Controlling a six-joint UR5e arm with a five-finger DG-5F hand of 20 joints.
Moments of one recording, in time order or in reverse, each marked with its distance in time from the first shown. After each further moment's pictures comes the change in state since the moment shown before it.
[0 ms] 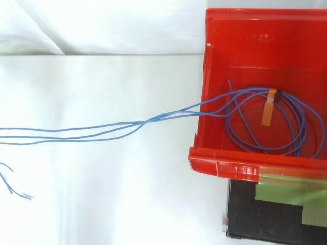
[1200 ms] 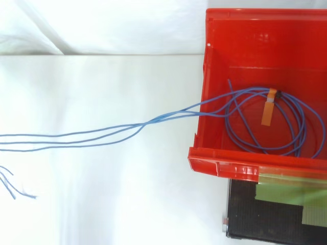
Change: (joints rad) arm -0.002 0.001 0.001 -0.046 -0.003 0.023
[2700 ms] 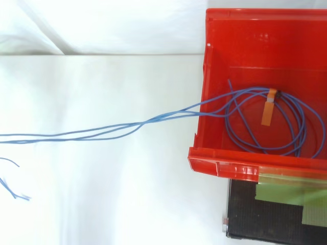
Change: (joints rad) arm 0.000 0.000 0.000 -0.006 0.000 0.001
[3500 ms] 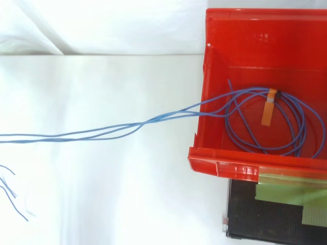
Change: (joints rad) arm -0.001 -0.001 0.000 0.000 0.000 0.000
